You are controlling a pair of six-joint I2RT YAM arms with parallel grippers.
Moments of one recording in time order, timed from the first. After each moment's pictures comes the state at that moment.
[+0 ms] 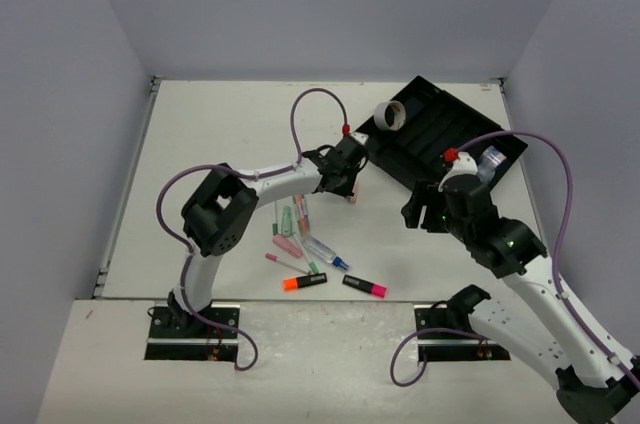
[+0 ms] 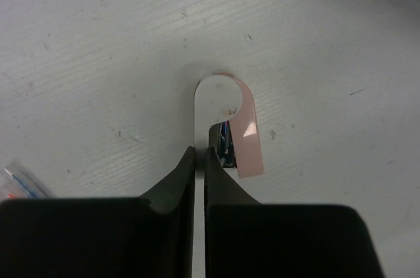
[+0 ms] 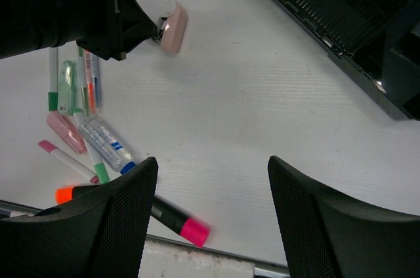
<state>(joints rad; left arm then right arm) -0.83 2.06 1.49 -0.41 -0.19 -0.43 0.56 0.73 0.86 -0.82 0.19 0.53</state>
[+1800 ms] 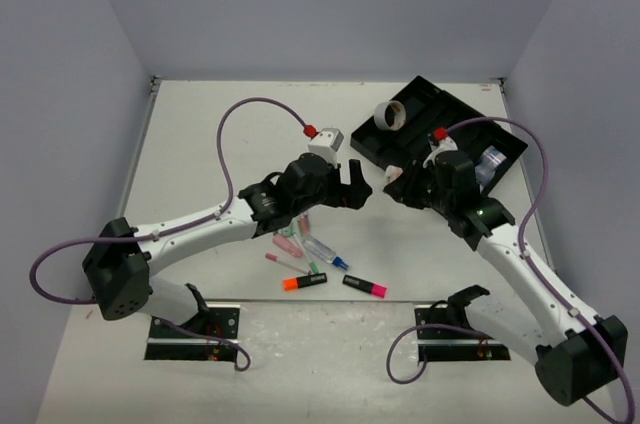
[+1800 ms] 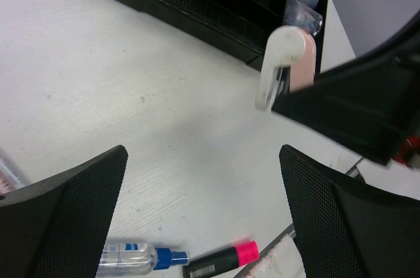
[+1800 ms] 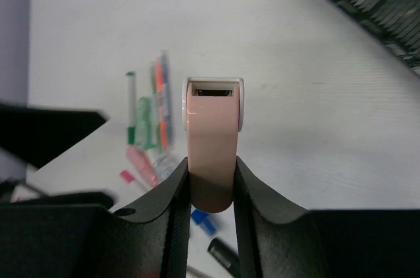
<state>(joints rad) -0.95 1.43 1.01 -0.03 -0.15 -0.64 0.44 0.92 0.77 -0.42 -0.13 0.65</state>
